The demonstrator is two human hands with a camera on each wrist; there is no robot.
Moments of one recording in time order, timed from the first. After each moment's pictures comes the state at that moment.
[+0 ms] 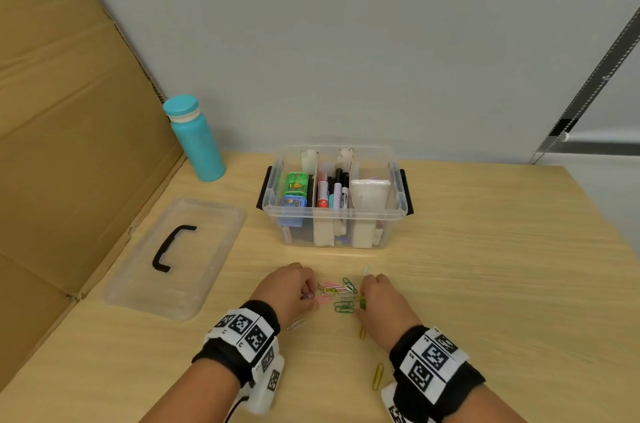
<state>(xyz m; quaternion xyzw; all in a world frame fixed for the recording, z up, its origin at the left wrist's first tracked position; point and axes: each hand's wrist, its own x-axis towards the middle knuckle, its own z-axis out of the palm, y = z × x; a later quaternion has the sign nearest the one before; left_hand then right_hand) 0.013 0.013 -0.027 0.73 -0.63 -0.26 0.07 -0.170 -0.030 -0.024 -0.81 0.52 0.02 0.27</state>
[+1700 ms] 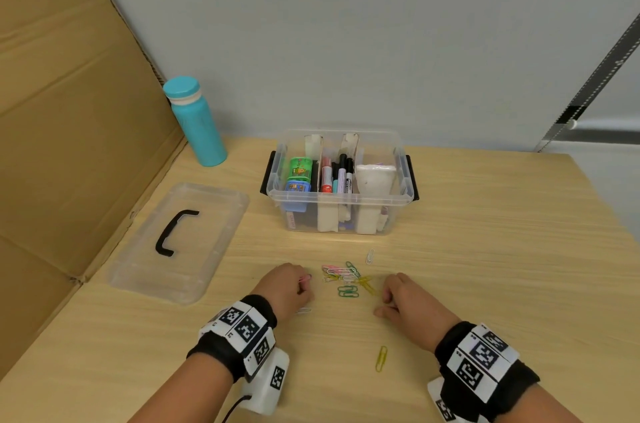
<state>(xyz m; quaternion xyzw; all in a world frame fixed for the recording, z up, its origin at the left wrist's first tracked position) 0.017 0.029 -0.038 0.74 -0.61 -0.28 0.07 -0.217 -0.039 -0.043 -0.84 0.44 0.02 0.31</state>
